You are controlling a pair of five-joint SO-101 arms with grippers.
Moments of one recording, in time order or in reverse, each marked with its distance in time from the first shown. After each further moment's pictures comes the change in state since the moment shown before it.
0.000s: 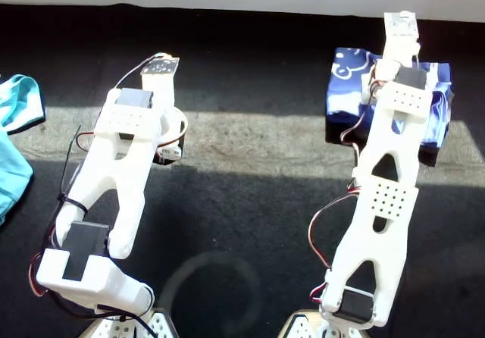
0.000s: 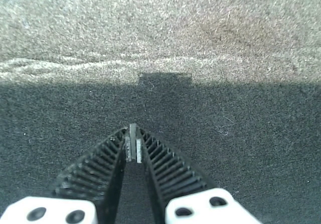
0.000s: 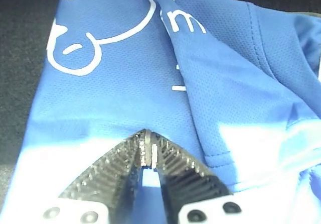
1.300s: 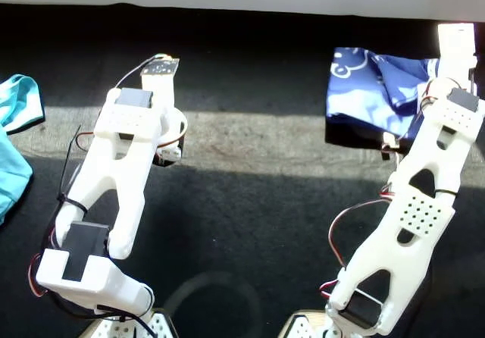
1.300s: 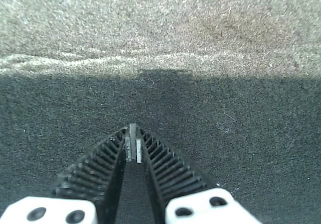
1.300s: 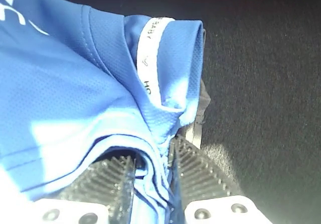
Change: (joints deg) left arm 0.0 0.0 0.0 0.7 0.0; right arm 12.6 -10.0 17.1 -17.5 12.4
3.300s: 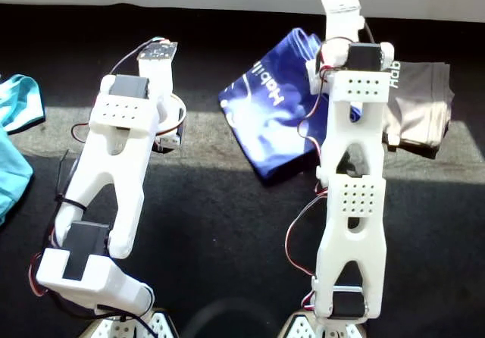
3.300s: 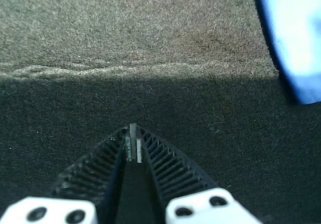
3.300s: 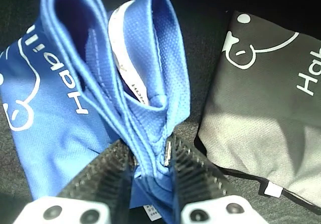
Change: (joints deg) left arm 0.0 0.1 -8.6 5.6 -0.1; right arm -28.4 1.0 -33.6 44.5 -14.5
